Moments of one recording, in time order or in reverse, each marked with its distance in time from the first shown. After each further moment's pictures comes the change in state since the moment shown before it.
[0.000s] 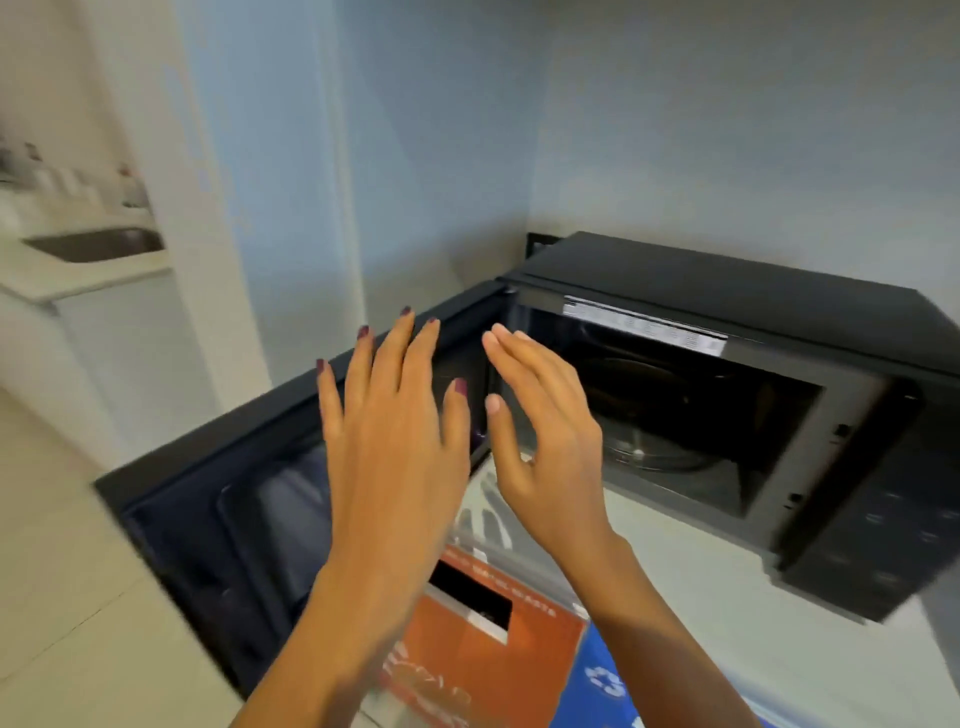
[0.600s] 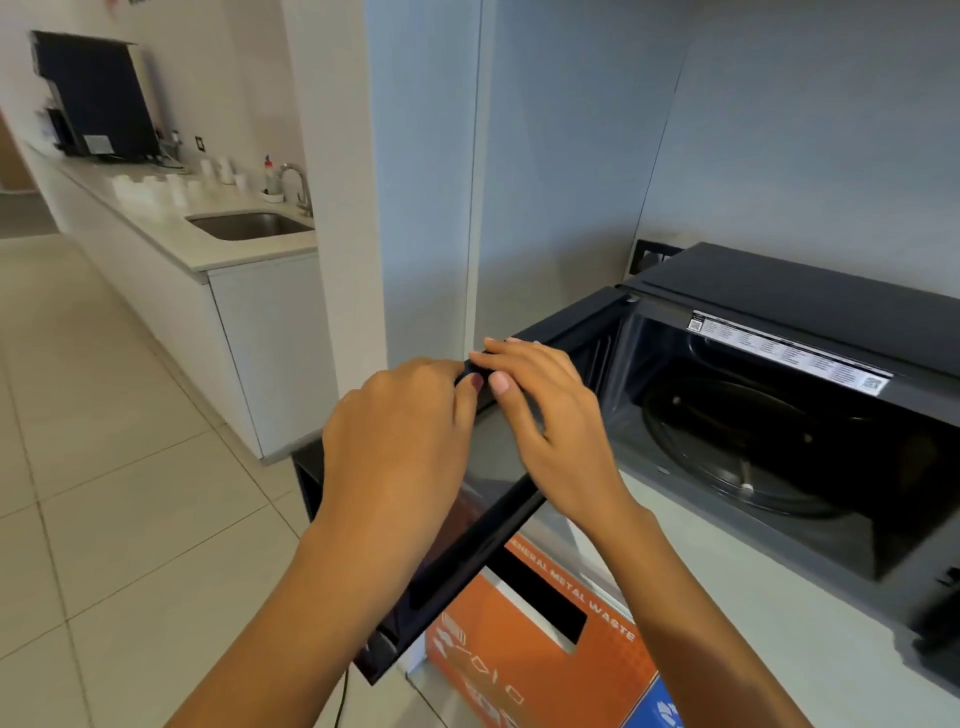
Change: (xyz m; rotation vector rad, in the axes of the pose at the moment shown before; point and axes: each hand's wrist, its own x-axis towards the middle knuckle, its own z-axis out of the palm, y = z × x) left_hand 0.004 -0.039 -0.069 0.220 -0.116 -0.157; right_hand 0.026 -0.027 0.064 0.204 -0.329 0.035
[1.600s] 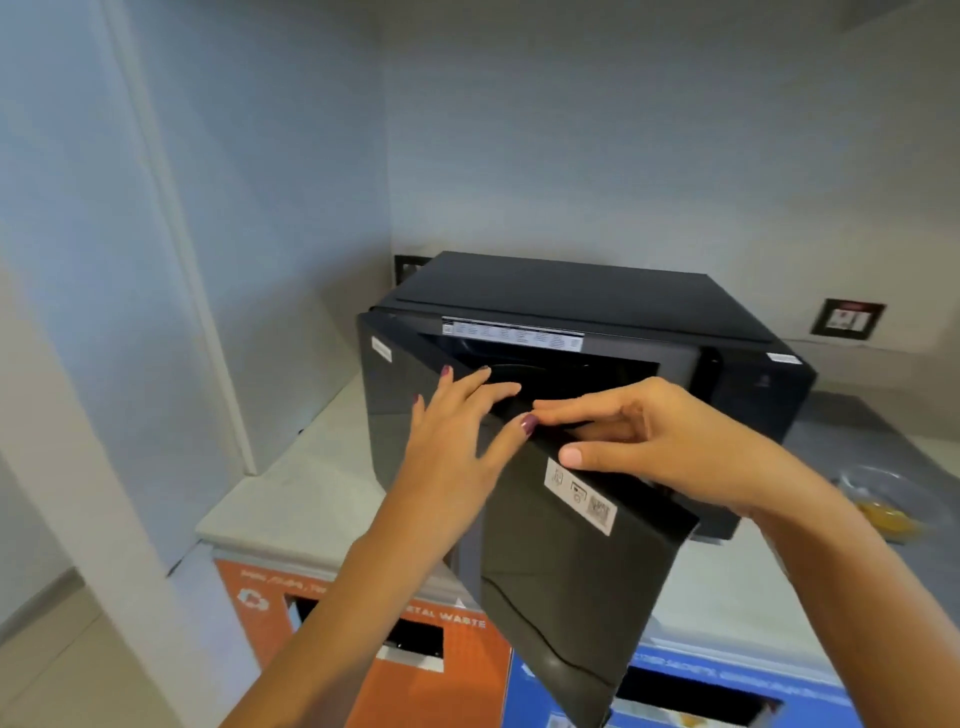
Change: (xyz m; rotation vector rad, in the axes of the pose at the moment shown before) left_hand 0.017 0.116 0.106 -0.666 -0.389 0.565; right_hand -0.070 -0.033 -0.218 -0.119 -0.277 0.691
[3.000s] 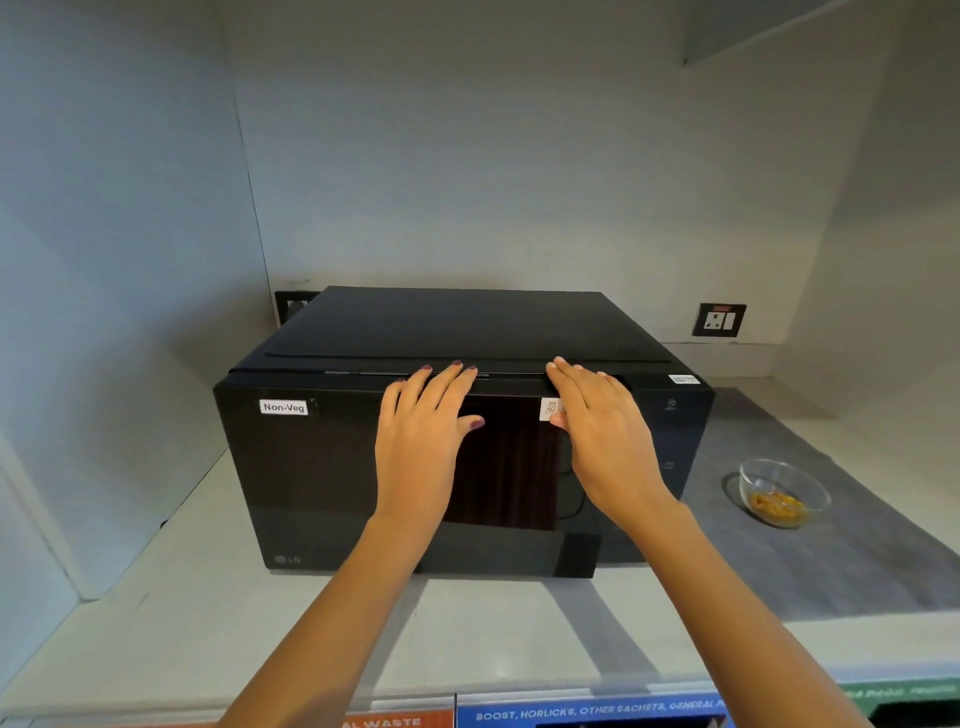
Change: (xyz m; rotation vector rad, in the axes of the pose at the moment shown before) left_hand 0.121 -0.027 0.089 0.417 0.234 0.358; right_hand 0.056 0.120 -0.015 -0.830 0.651 0.211
